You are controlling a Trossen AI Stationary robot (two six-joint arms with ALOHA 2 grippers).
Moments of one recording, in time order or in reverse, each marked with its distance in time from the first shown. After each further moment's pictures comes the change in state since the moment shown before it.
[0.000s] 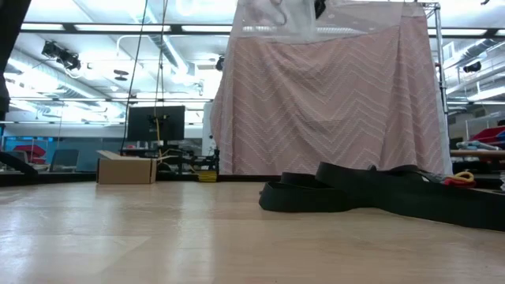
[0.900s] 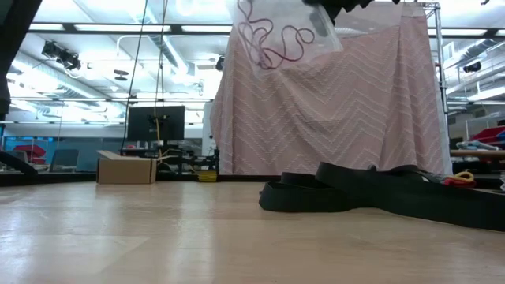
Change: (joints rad) left arm 0.001 0.077 -0.001 0.083 -0.014 -0.067; right arm -0.020 0.000 0.000 -0.185 -0.023 -0.055
